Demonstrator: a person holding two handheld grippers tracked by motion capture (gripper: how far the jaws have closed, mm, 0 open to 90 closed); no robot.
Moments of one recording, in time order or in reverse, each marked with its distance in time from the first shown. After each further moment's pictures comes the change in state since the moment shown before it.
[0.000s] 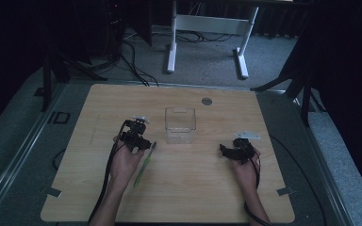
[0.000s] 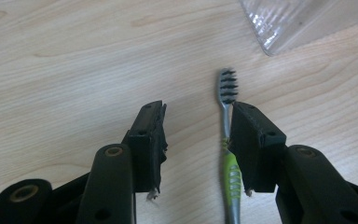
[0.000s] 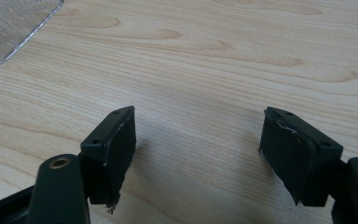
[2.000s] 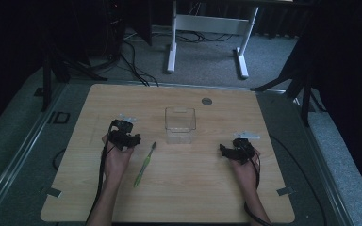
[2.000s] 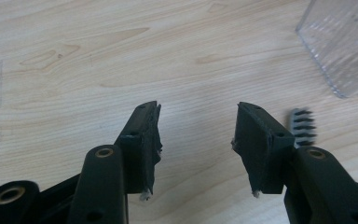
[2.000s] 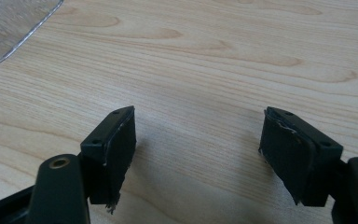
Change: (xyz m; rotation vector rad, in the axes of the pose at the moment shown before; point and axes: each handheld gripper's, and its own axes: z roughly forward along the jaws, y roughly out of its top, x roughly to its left) left arm 0.036 -0.015 0.012 -0.212 0.099 -0.049; right arm 0.000 0.000 0.000 0.002 -0.003 -0.007
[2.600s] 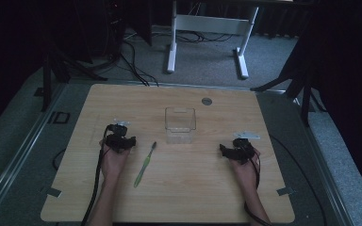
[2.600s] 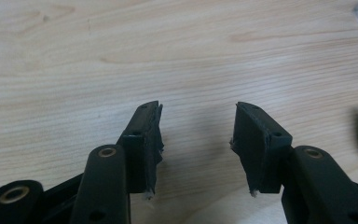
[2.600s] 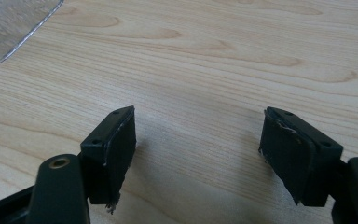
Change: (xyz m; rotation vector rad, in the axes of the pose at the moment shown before) left arm 0.024 -0.023 0.042 -0.016 -0.037 -0.063; right arm 0.000 0.000 0.000 -0.001 0.000 0.001
